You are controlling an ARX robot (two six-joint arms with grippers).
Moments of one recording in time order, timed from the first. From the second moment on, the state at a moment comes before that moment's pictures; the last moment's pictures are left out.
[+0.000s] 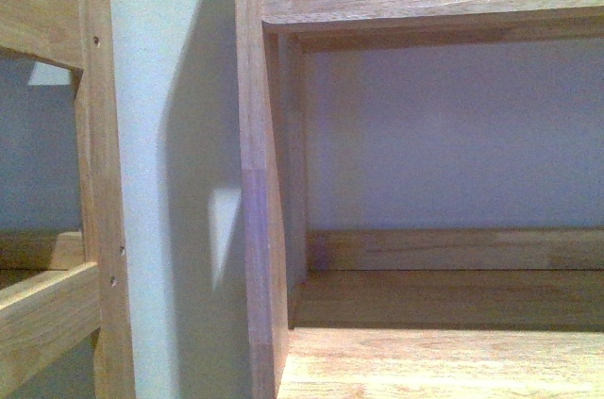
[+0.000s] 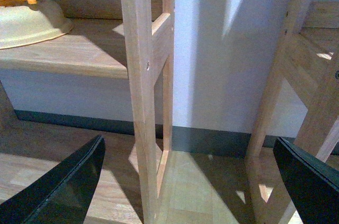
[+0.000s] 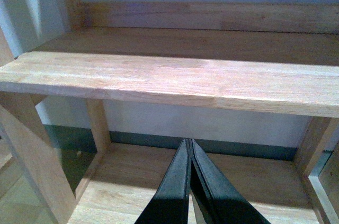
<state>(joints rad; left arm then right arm) 0.00 0.00 0.01 0.00 0.00 0.00 0.00 0.01 0.01 -0.01 0.00 0.00</state>
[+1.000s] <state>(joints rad) 0.00 0.00 0.01 0.00 0.00 0.00 0.00 0.01 0.01 0.00 0.00 0.00</state>
